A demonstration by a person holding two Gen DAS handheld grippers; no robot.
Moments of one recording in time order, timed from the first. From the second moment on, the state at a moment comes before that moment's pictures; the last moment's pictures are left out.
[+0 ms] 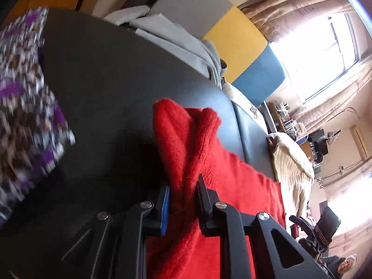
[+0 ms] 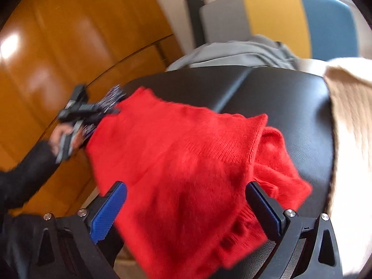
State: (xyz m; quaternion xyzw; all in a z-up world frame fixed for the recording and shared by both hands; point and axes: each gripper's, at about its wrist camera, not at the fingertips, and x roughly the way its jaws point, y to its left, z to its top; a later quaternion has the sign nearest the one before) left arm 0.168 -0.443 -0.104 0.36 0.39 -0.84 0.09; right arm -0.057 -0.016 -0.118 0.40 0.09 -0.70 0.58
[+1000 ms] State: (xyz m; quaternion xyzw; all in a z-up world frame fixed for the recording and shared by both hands) left arm 0.060 -0.237 -0.018 0.33 0.45 -0.82 -0.11; right arm -0.054 -0.024 -0.179 0.38 0.10 -0.65 0.65
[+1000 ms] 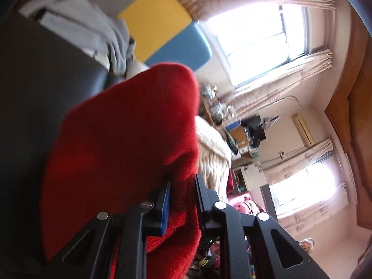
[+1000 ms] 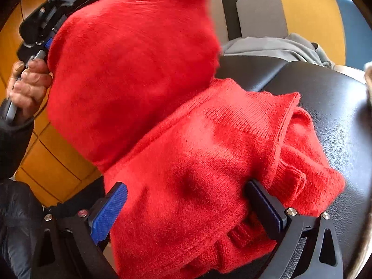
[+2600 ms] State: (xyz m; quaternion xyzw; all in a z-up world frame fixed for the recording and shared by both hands) left arm 0.143 -0.181 -0.065 0.35 0.21 -0.90 -0.17; right arm -0.065 0.040 -0.148 0.41 -0.05 -0.66 0.62
